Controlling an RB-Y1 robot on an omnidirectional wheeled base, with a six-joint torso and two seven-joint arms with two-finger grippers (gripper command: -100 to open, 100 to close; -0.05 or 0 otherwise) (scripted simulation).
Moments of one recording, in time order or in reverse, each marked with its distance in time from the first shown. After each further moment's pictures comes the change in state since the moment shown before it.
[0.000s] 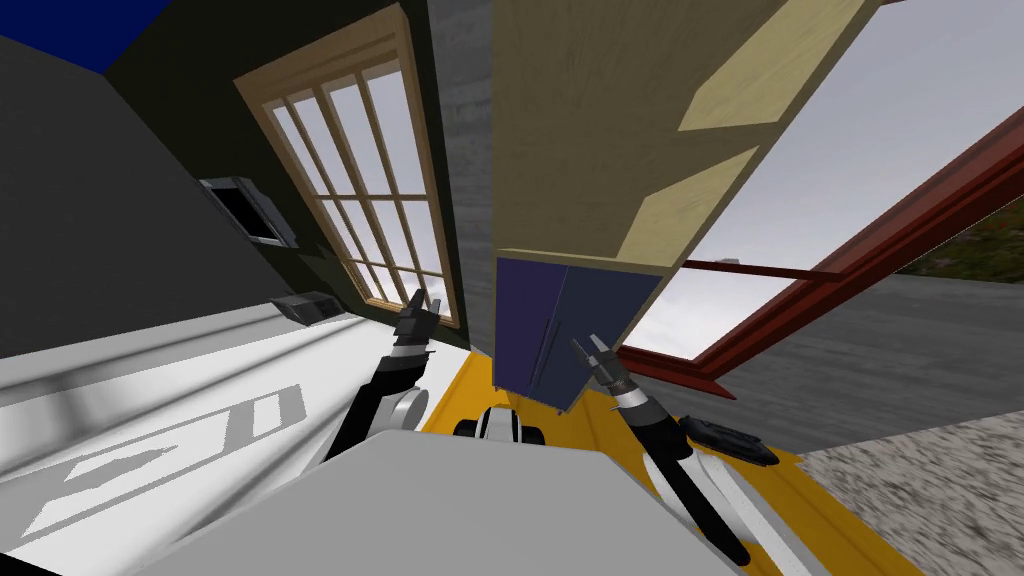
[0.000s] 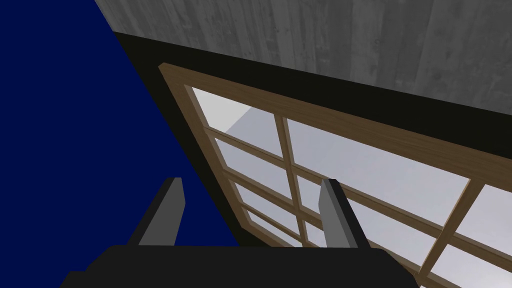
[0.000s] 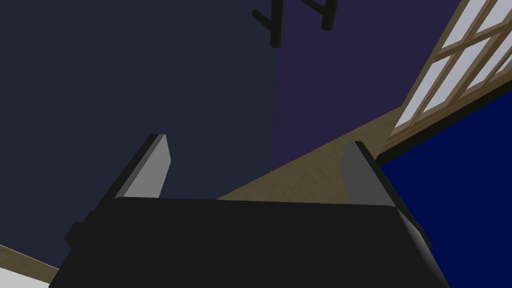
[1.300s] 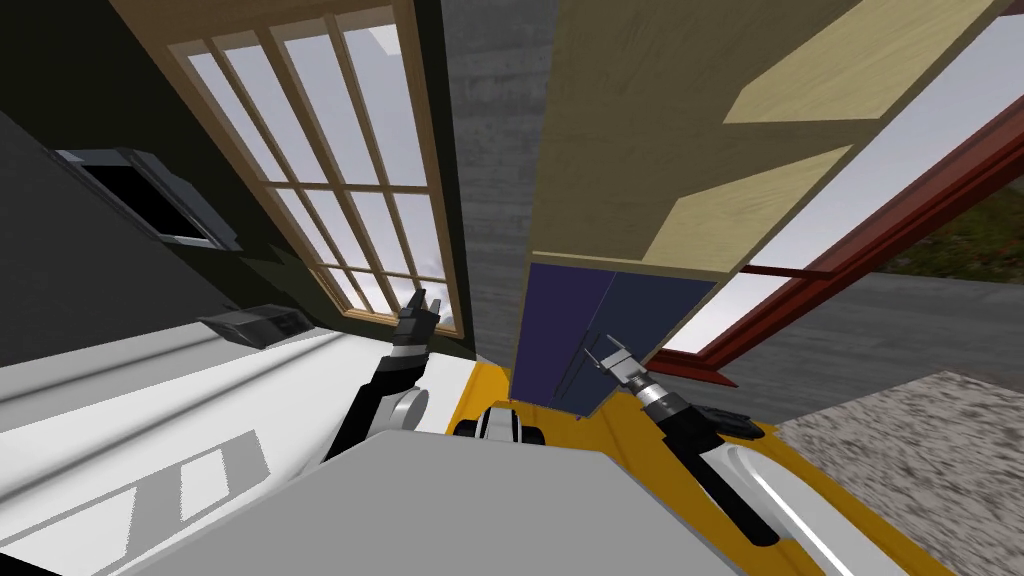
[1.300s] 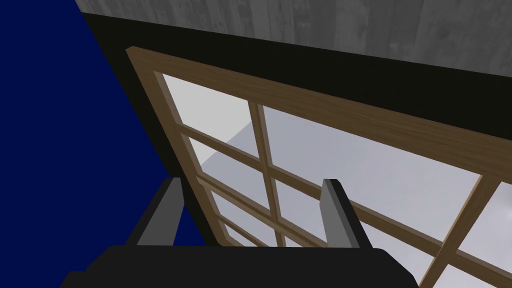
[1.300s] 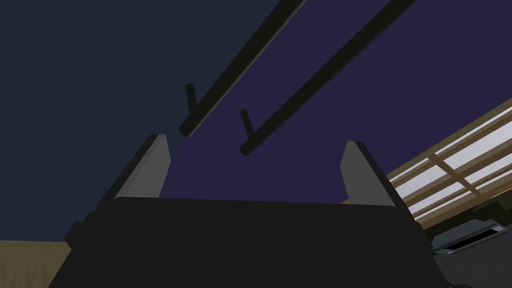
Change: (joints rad) left arm 0.000 0.000 0.000 0.000 0.000 0.000 0.000; right arm -0.006 -0.179 -0.138 0.083 0.301 0.069 0.255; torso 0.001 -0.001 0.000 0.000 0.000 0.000
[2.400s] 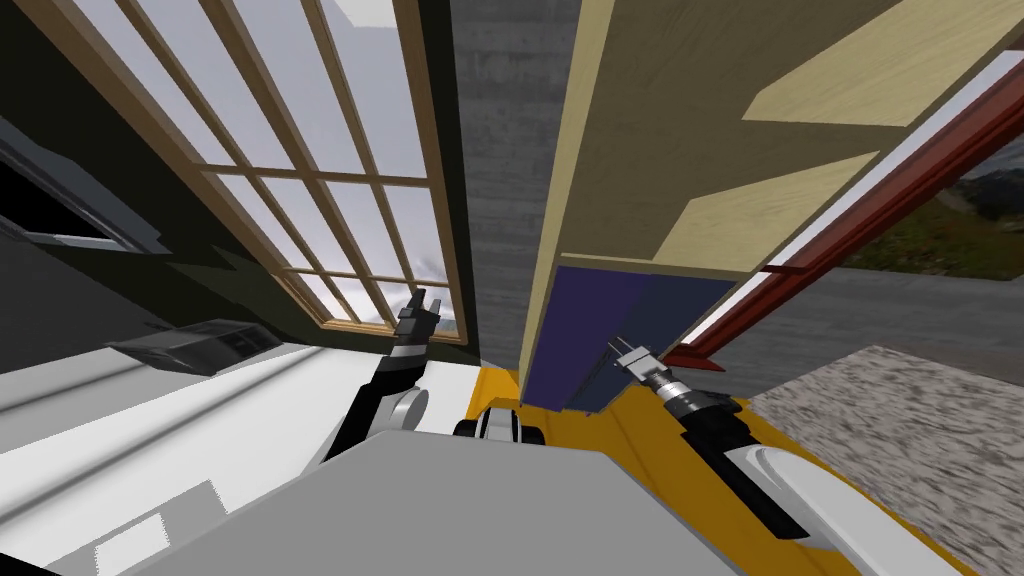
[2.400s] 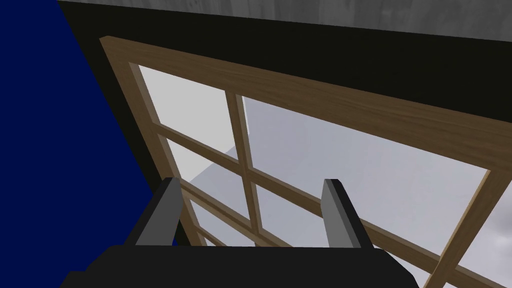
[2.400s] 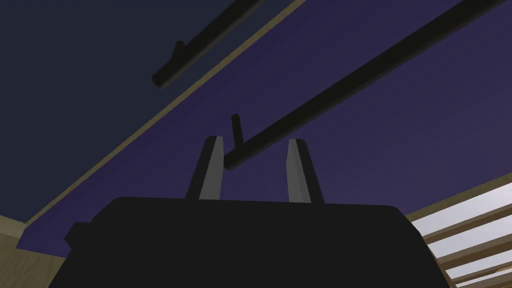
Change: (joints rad) left arm 0.000 0.000 0.000 0.000 0.000 0.000 0.000; right arm 0.013 -0.078 -0.095 0.032 0.075 0.085 0.038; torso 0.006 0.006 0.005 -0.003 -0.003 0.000
